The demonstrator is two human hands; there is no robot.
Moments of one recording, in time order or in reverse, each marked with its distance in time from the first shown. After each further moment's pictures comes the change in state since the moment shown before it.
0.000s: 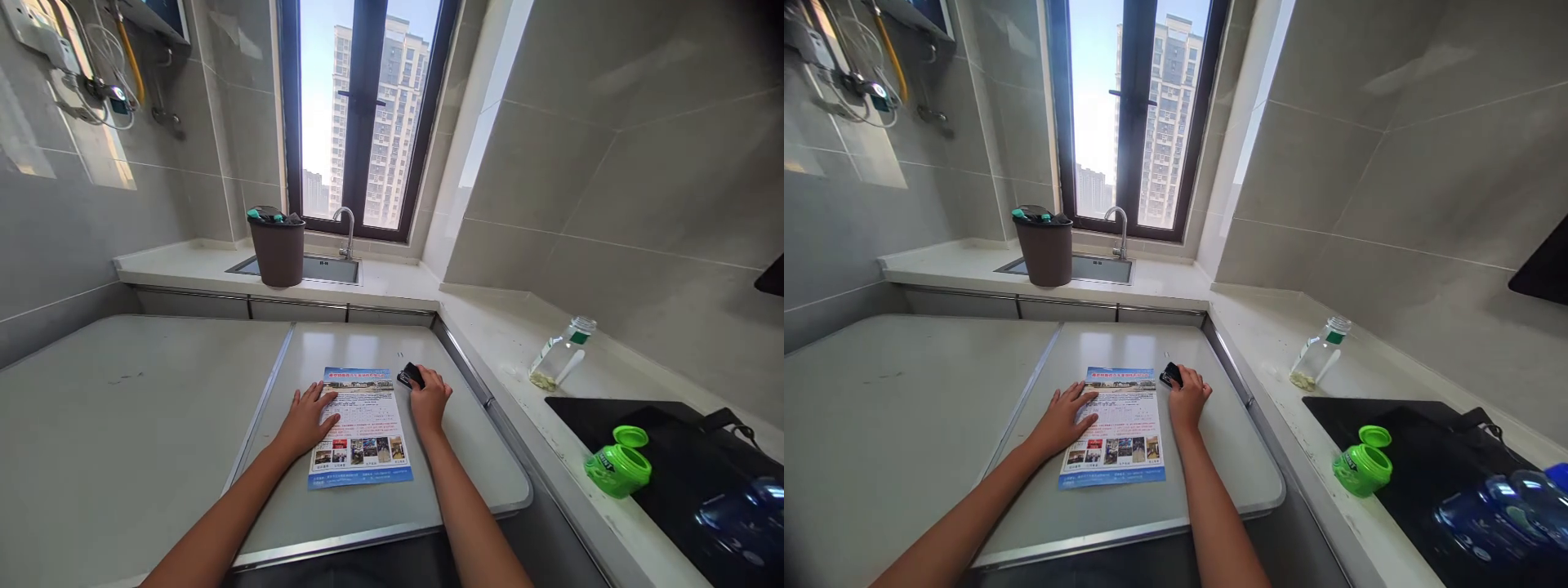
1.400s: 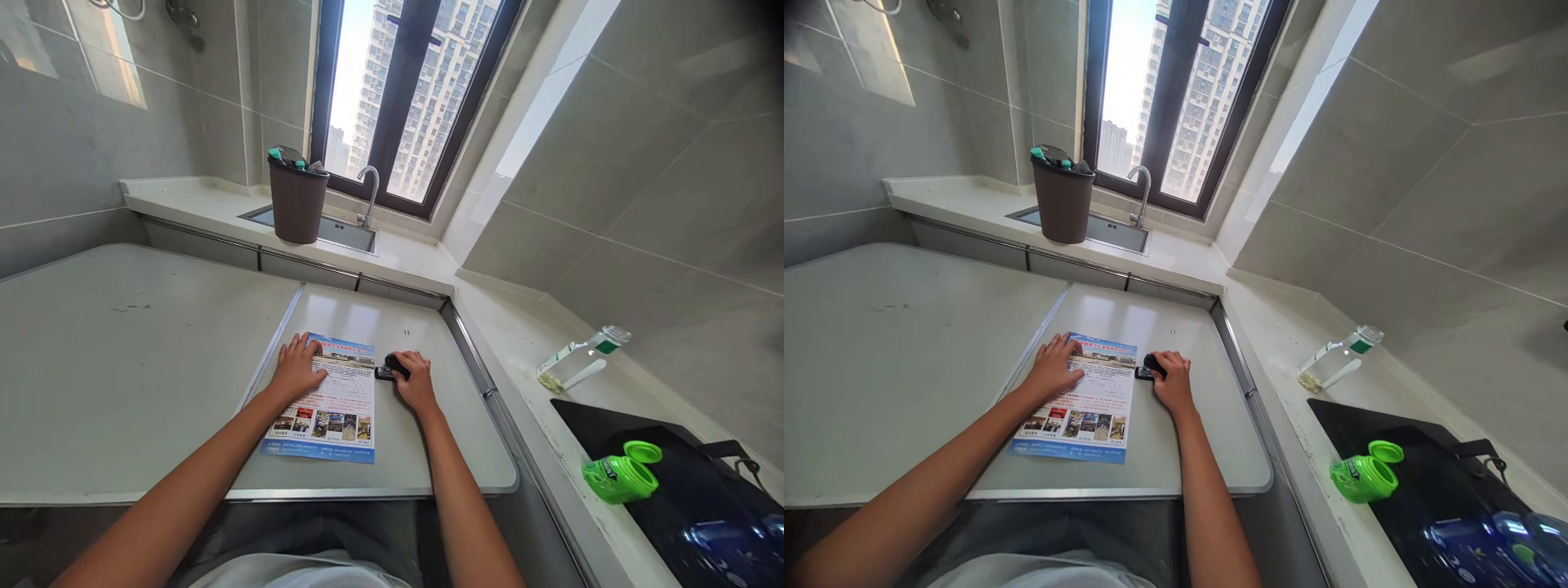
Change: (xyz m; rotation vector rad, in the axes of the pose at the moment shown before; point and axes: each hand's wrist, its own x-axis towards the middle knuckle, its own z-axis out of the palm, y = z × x) left_hand 0.005 -0.016 -0.010 0.040 0.138 -0.240; right_hand -0.008 -0.019 -0.009 0.084 -0.459 -0.381
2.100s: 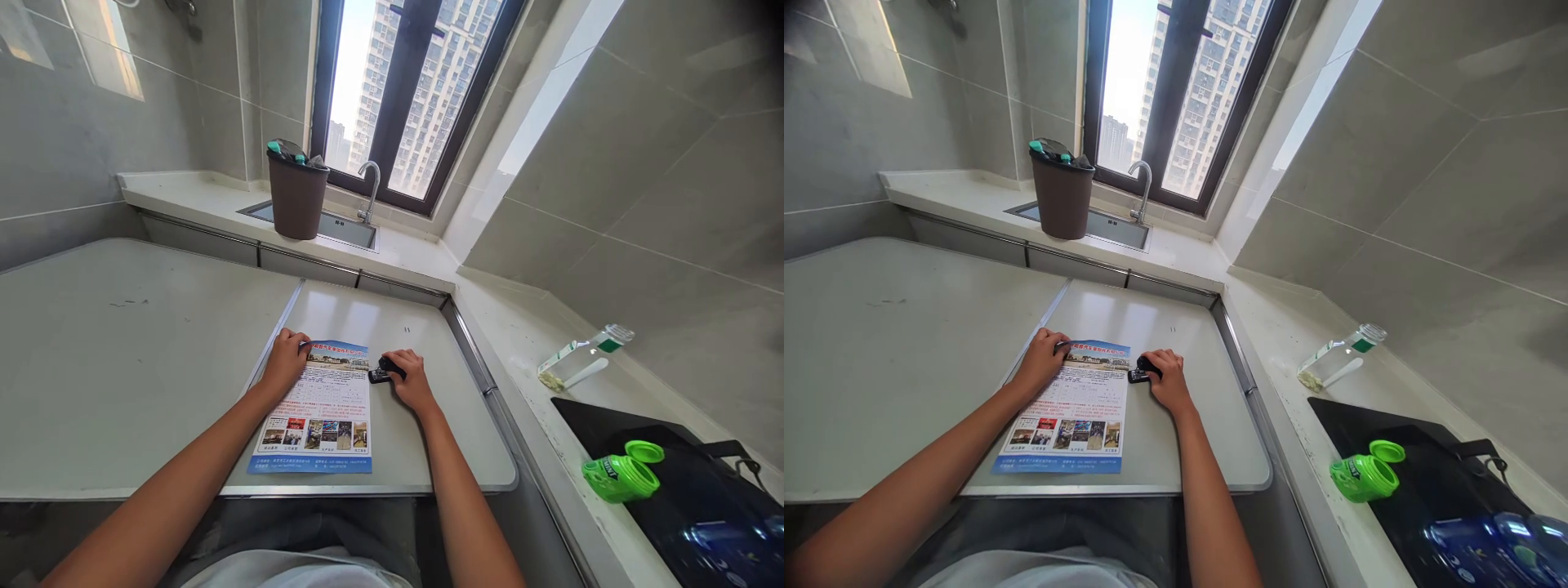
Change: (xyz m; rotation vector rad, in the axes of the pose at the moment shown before) left_hand 0.013 -0.018 -0.007 -0.268 0.168 -0.080; right_hand 0.000 -0.007 -0.002 0.032 -0.075 -0.096
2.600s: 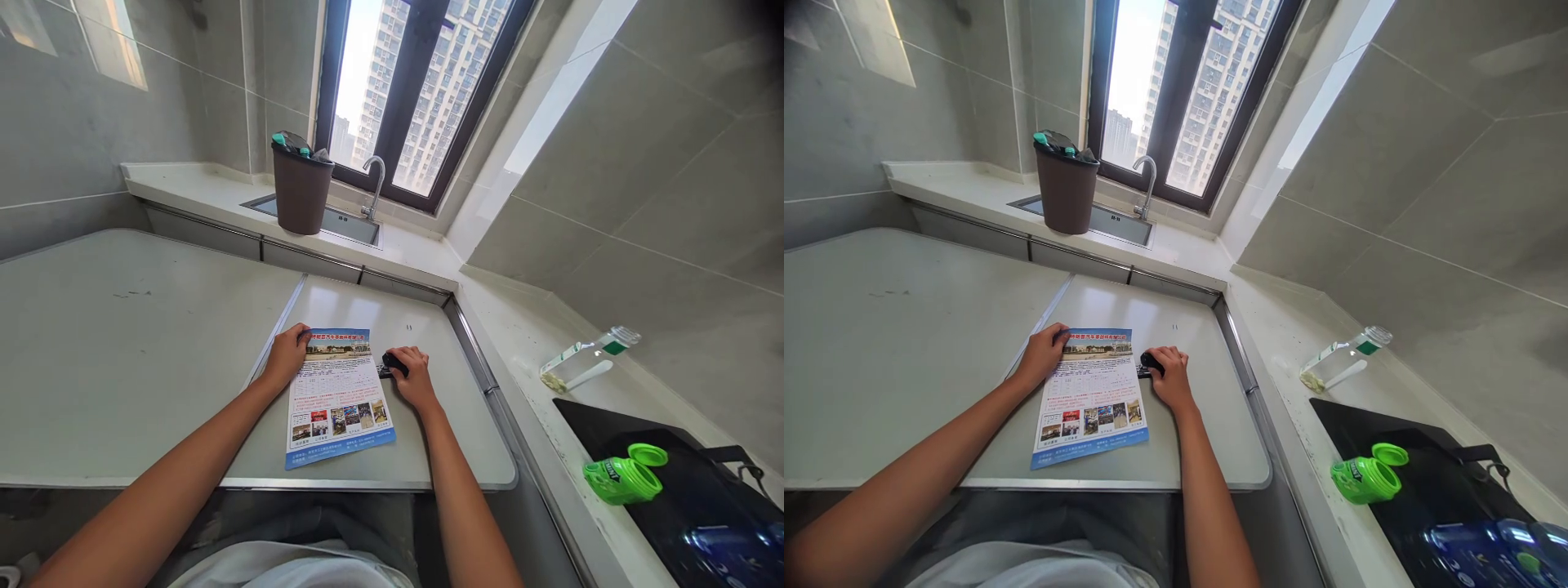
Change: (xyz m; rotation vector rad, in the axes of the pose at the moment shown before) left_hand -0.002 0.012 -0.009 -0.235 0.020 -0.084; right_hand -0.001 0.000 -0.001 0.000 0.008 0.042
